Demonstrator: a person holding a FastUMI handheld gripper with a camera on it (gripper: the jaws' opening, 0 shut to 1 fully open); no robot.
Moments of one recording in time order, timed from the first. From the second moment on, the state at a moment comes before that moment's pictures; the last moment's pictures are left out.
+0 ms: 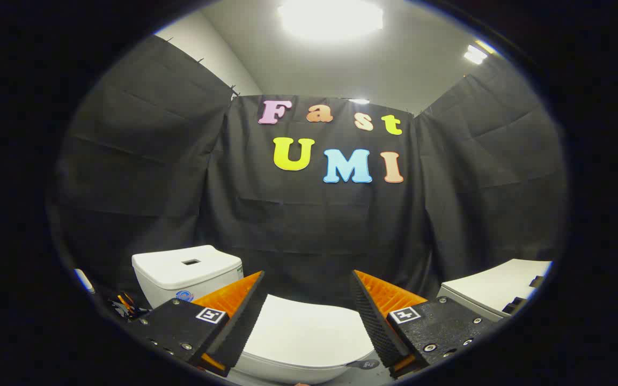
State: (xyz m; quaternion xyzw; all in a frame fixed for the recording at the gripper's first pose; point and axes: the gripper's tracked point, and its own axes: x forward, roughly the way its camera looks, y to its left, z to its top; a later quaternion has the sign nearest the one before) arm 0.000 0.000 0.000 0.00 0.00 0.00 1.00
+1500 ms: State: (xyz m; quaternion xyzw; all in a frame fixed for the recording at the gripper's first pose) arm 0.001 -0.033 -0.021 0.03 0.02 -0.05 1.00
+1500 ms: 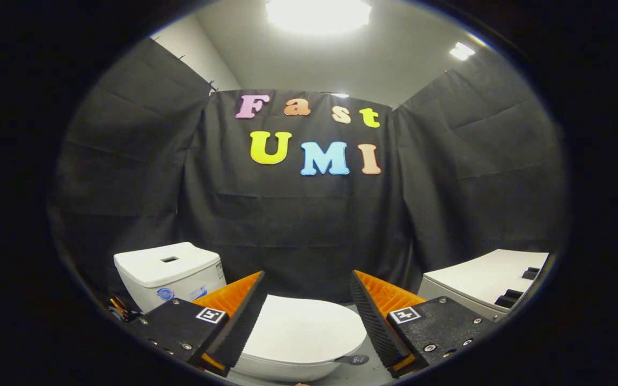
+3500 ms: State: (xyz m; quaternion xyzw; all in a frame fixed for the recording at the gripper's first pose) arm -0.006 -0.130 -0.334 0.65 0.10 -0.27 0.70
